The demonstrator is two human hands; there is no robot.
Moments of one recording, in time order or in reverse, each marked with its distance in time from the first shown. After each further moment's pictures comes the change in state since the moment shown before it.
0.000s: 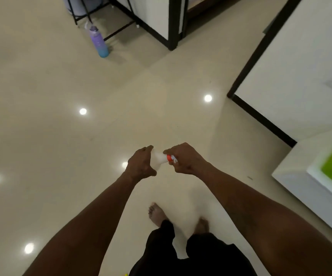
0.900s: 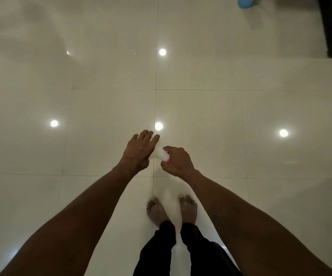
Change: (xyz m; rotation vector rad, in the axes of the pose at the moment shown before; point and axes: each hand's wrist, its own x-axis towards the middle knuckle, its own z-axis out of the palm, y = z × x) left_hand 0.078 -0.315 0.131 0.237 0.225 -0.342; right_hand 0.258 -0.088 0.295 0.137 -0.440 -0.109
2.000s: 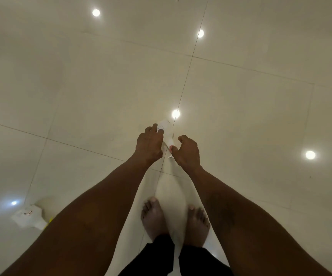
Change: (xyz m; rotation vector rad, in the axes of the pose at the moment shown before) left_hand 0.070 -0.021 0.258 -0.339 -0.126 -0.465; right_hand 0.153 0.114 0.213 0.069 -0.022 0.129
